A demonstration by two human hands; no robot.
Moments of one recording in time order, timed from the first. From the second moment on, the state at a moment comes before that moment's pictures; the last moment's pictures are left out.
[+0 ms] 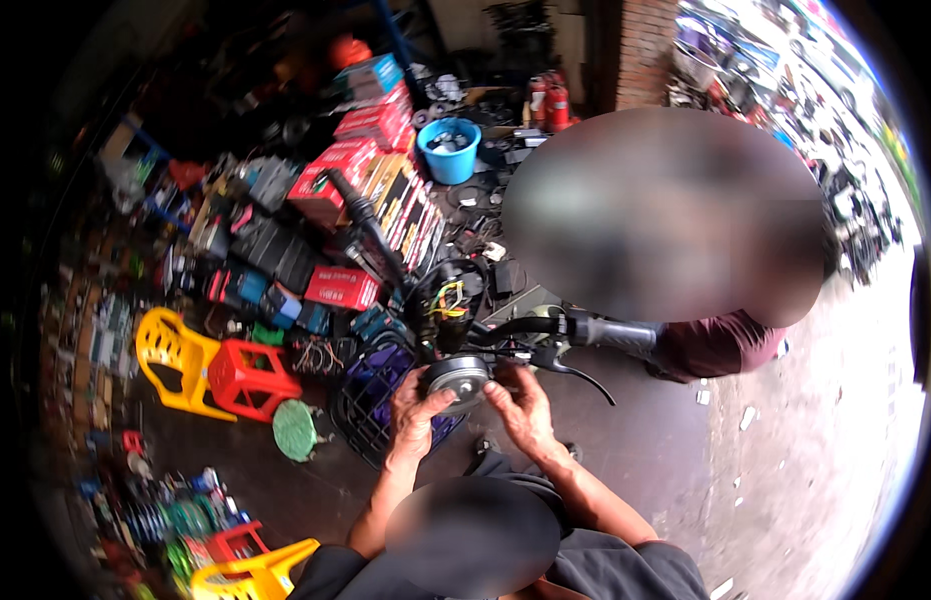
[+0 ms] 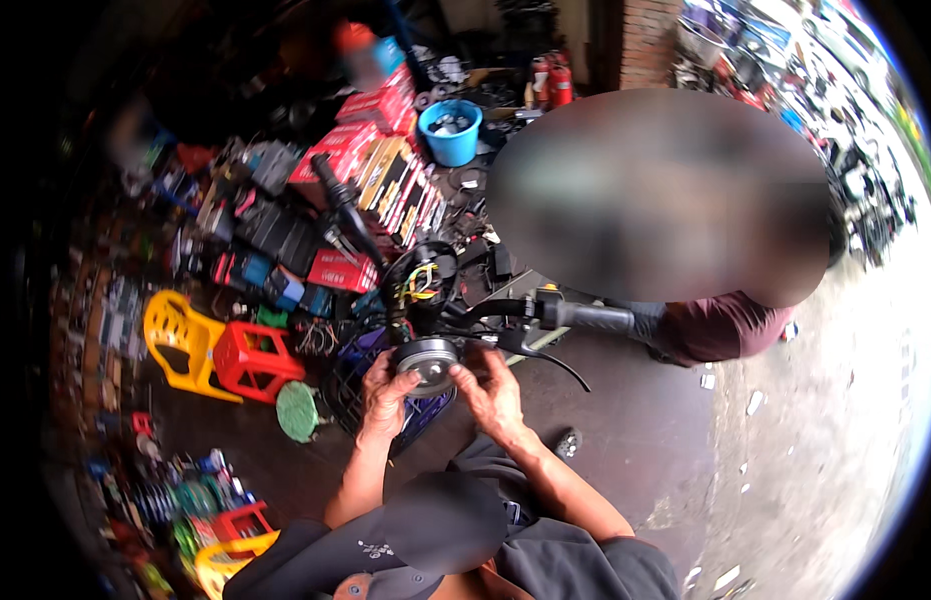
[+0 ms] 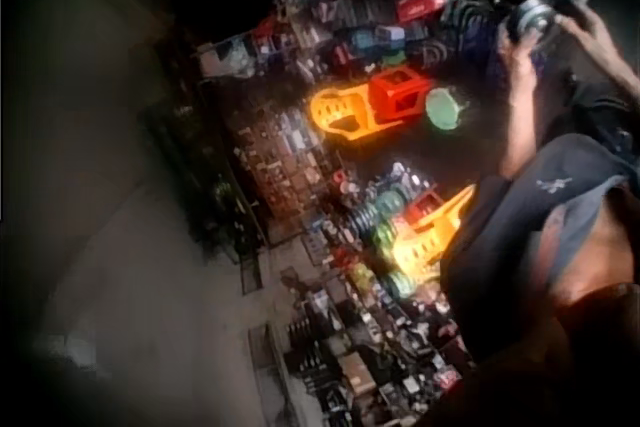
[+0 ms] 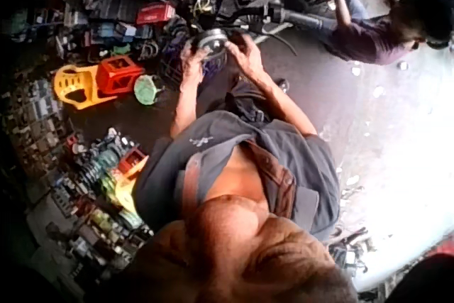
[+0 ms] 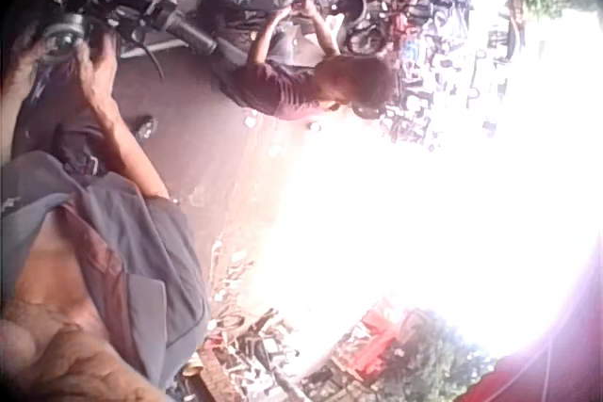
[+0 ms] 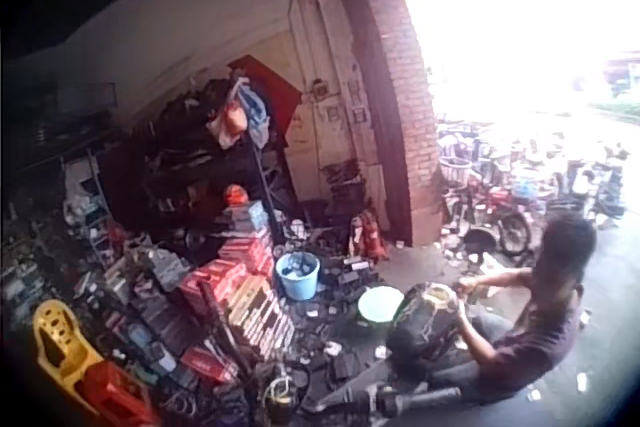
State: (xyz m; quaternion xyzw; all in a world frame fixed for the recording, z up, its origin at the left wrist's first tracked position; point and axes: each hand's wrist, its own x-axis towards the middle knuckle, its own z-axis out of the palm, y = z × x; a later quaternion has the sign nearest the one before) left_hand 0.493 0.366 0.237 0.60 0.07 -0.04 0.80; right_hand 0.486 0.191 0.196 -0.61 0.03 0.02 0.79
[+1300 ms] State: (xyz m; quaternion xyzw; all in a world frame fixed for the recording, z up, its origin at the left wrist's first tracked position) left_hand 0.523 0.414 0.182 0.09 0.02 -0.23 0.97; right_hand 0.745 0.239 0.274 -0.93 -0.10 0.15 0.32
